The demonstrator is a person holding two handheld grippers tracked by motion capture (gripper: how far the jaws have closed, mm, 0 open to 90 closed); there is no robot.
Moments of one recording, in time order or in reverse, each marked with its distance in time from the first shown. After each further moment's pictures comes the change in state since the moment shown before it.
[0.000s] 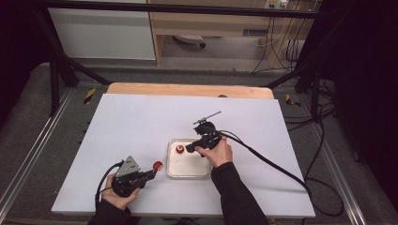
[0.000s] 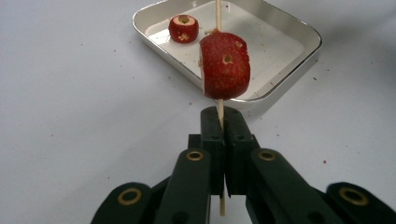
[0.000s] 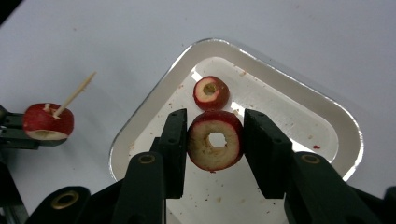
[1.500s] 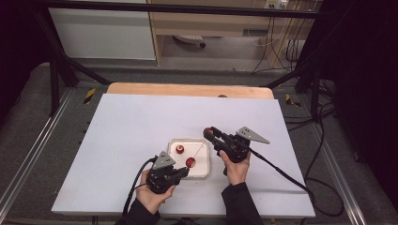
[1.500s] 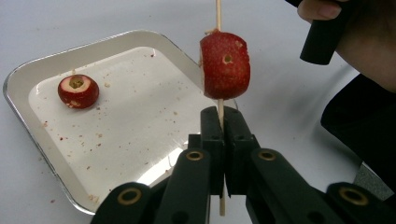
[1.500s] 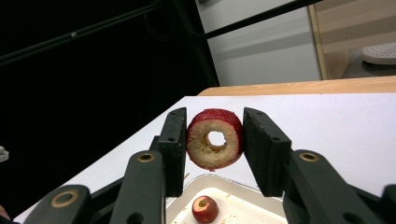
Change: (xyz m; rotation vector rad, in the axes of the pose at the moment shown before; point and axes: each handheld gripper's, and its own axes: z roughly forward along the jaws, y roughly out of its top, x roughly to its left) left arm -0.070 0.061 0.044 -0.014 -0.061 -0.110; right arm -0.030 -0.075 -0.045 -0.853 0.108 0.049
